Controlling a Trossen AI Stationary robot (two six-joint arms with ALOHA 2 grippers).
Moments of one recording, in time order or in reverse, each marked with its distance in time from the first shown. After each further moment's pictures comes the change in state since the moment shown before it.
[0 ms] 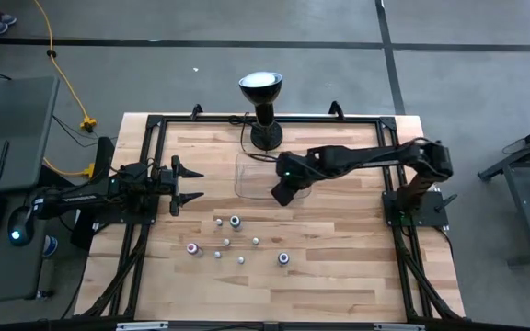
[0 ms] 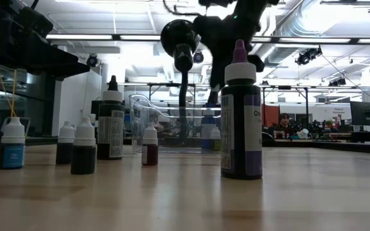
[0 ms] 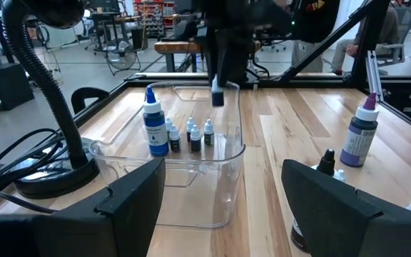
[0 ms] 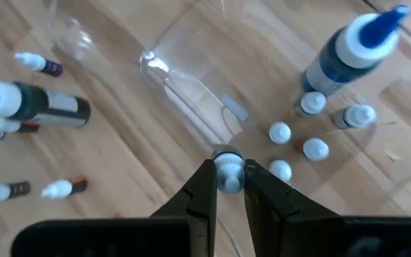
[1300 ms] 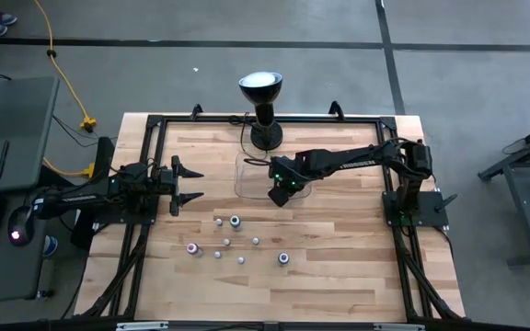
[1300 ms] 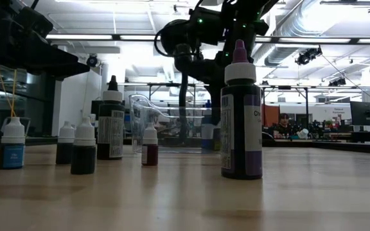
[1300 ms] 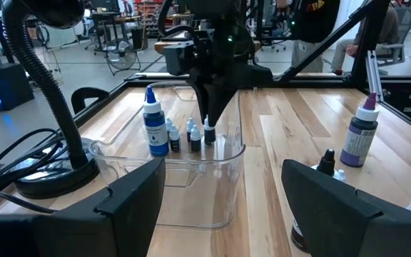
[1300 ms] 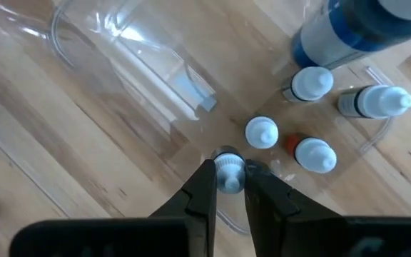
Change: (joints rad) left arm 0.000 0.000 0.000 0.000 0.000 0.000; right arm -0.048 0.143 -0.044 0.043 -0.022 -0.011
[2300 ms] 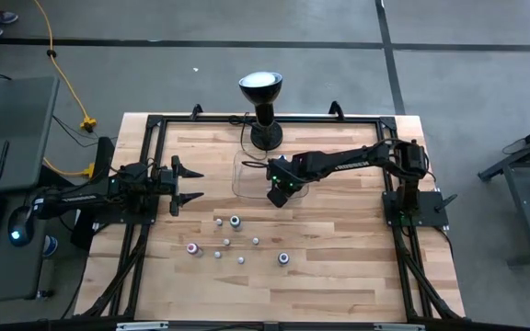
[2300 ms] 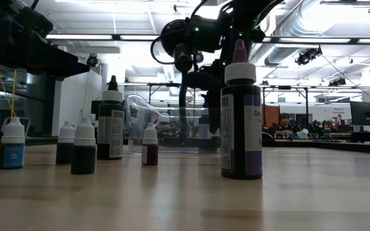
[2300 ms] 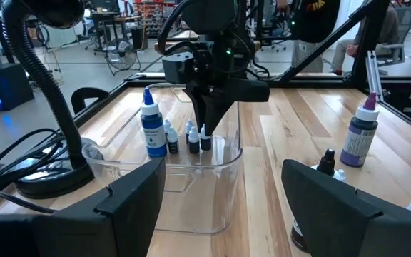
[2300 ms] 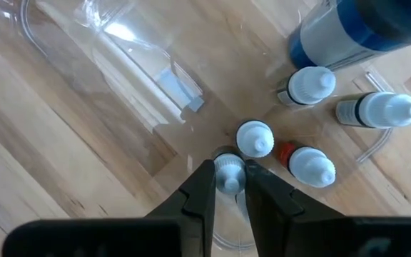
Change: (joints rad) left arm 0.000 0.000 0.000 0.000 0.000 0.000; right arm 0.000 0.048 0.000 0.033 0.031 -0.049
